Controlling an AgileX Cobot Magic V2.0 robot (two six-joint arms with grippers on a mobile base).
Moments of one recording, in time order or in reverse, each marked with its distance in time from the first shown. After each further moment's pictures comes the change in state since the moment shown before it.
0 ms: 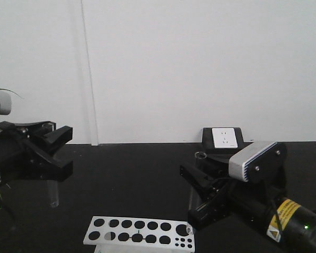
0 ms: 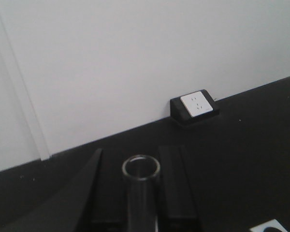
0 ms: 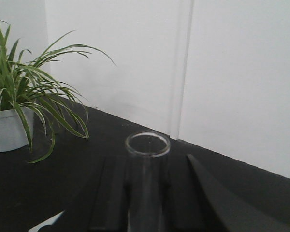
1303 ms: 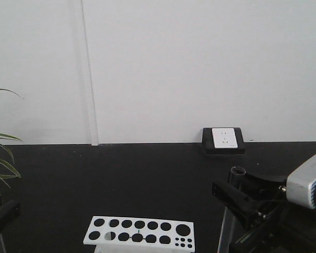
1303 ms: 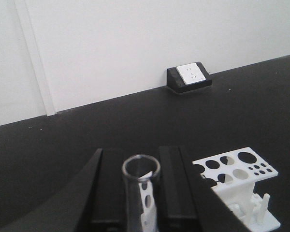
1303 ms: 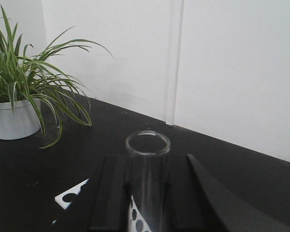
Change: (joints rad) left arm 0.000 -0.403 0.383 -0.003 0.034 -0.019; right arm 0.000 -0.309 0.125 -0.202 0.196 0.234
